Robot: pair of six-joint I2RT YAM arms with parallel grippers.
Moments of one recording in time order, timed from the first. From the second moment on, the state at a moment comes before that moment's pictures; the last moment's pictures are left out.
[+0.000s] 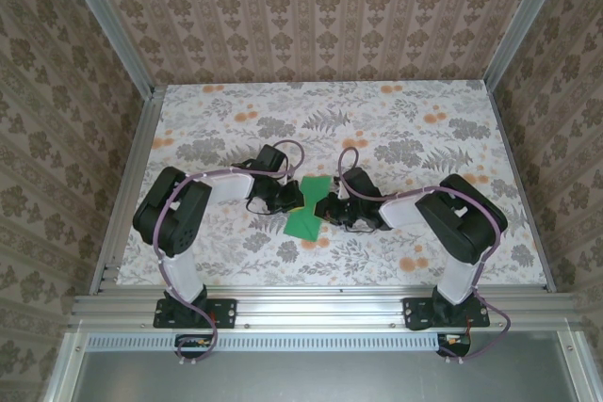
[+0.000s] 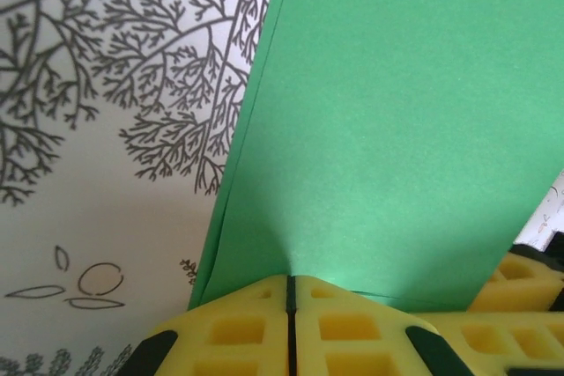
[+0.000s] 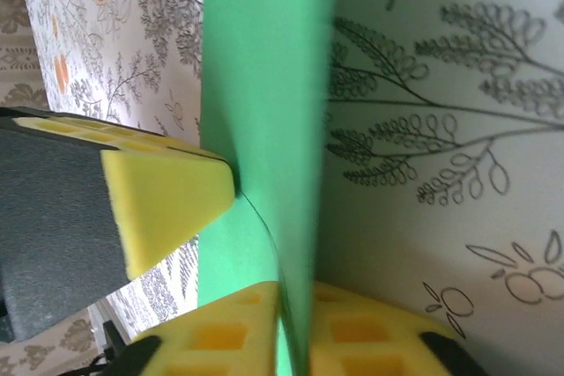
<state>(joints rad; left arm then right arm) -0.59 1.81 0.96 -0.28 0.51 -0.71 0.61 1.78 0.68 0.33 -0.45 1.00</state>
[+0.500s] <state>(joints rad) -0.54 1.46 0.93 -0.28 0.44 -0.76 0.60 1.44 1.02 -0.53 -0.10 0.67</state>
